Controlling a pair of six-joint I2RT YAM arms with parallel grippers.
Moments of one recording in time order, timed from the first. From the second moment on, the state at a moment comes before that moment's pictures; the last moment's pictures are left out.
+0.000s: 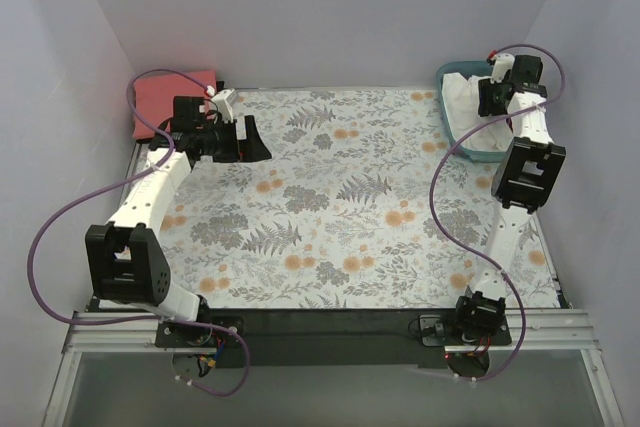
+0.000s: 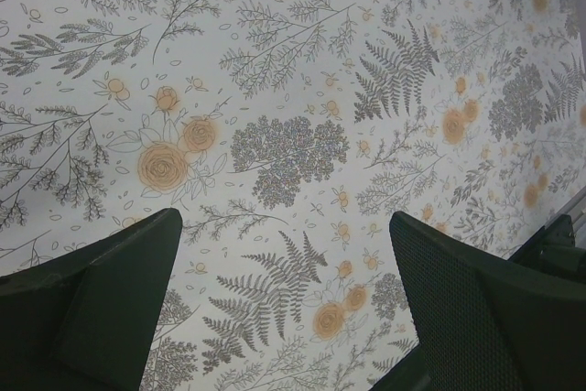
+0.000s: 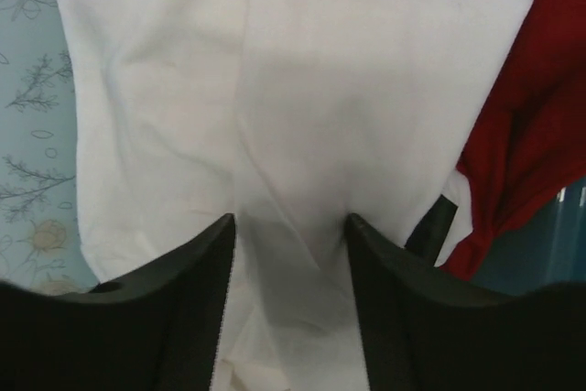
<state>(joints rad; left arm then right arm) -0.09 1.50 1.25 -0.53 0.58 -0.15 -0.25 2.44 2.24 -0.59 -0.23 -0.34</state>
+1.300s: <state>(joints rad) -0.09 1.27 1.22 -0.49 0.56 -0.23 -0.25 1.45 2.24 -0.18 -0.69 0.01</state>
